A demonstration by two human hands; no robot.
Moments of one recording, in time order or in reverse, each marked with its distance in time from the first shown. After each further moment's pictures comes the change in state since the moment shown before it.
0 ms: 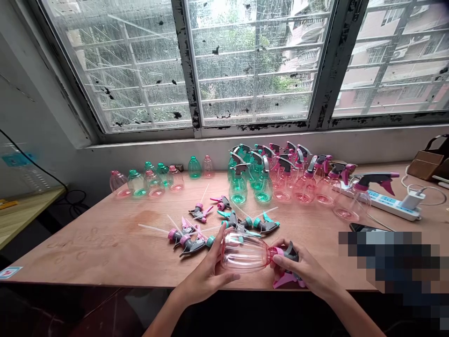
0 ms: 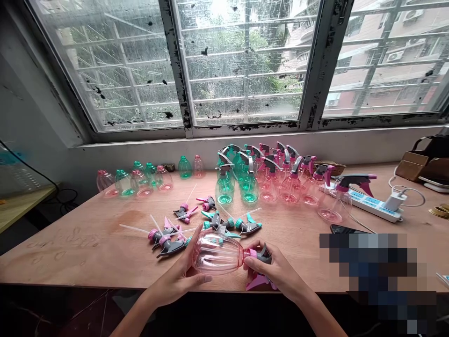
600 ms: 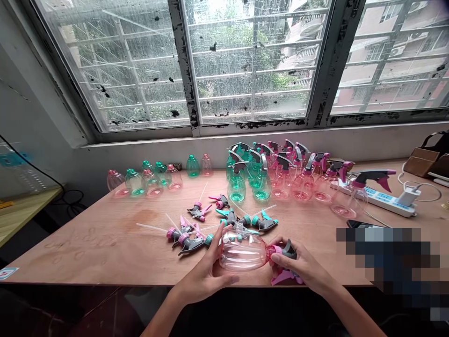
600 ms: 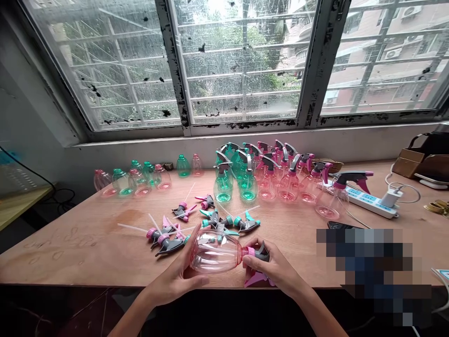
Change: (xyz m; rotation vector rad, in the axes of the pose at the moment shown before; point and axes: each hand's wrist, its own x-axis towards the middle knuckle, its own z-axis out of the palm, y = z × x) left_hand -0.002 -0.007 -0.002 -0.046 -0.021 0.041; right_hand -0.002 -0.005 0.002 0.041 0.003 -0.002
